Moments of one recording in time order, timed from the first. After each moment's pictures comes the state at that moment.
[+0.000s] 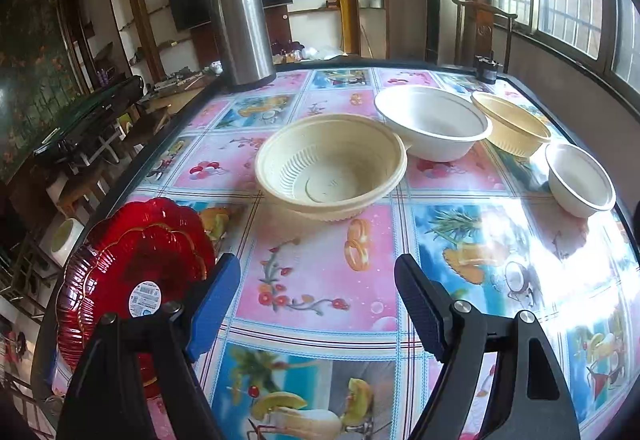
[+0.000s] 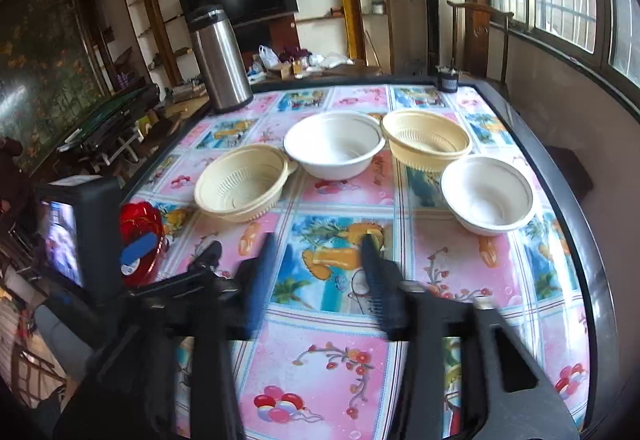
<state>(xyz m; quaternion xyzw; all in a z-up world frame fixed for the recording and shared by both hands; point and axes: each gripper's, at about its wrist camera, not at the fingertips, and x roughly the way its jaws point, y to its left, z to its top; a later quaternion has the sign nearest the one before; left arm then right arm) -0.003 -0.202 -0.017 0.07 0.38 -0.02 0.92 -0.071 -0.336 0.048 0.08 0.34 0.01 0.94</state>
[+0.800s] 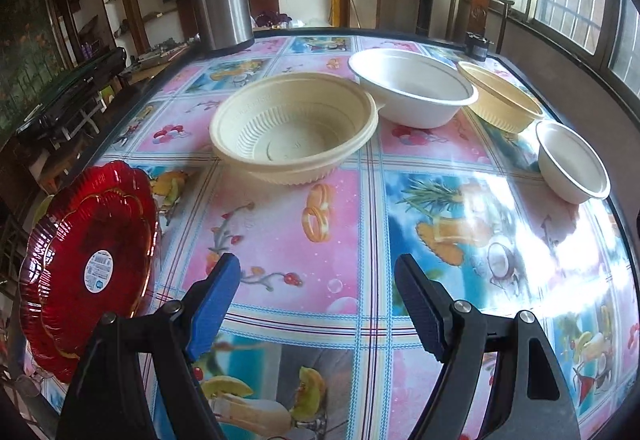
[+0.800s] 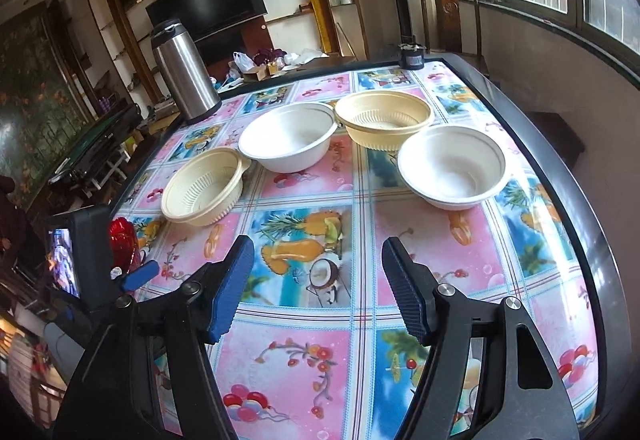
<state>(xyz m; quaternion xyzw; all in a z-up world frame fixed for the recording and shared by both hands) 0.001 -0.219 -0.040 0.04 0.43 -0.04 0.90 -0.067 -0.387 0.020 0.14 0.37 -0.01 0.92</state>
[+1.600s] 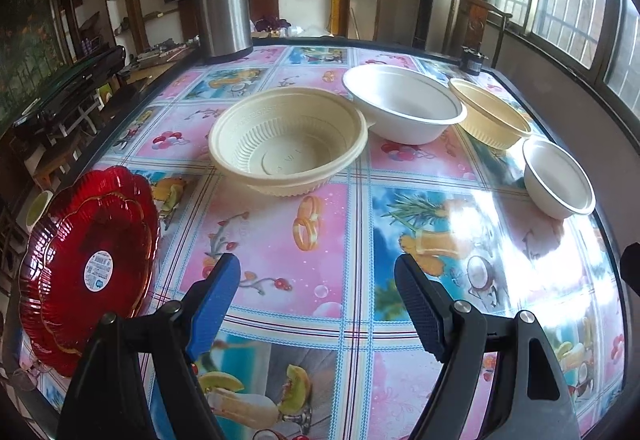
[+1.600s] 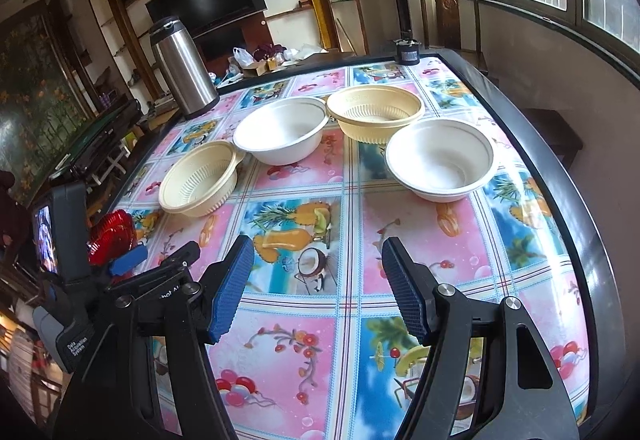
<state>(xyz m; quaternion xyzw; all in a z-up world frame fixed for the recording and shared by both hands) -0.003 -0.222 -0.027 0.02 0.42 -0.05 0.91 -0.078 -0.398 0.022 0.14 0.37 -0.01 0.92</state>
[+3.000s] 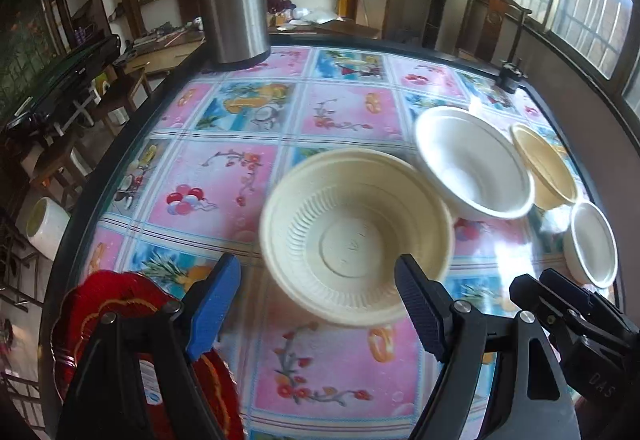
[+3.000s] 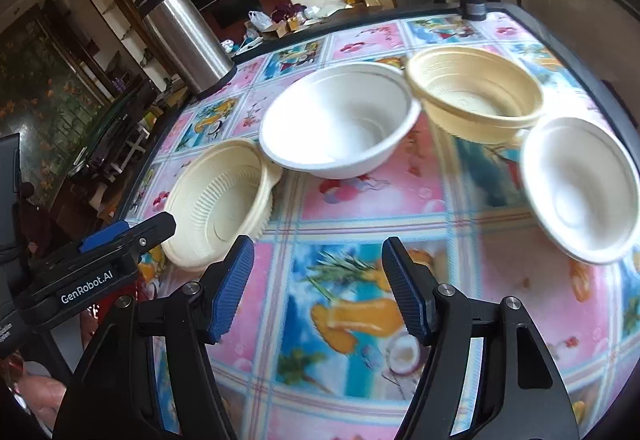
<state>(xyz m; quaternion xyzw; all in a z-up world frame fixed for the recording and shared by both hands) 0.111 -0.168 -0.003 0.02 0.46 -0.05 0.88 0.076 -0.342 -0.022 0.19 0.45 0.06 0.87</state>
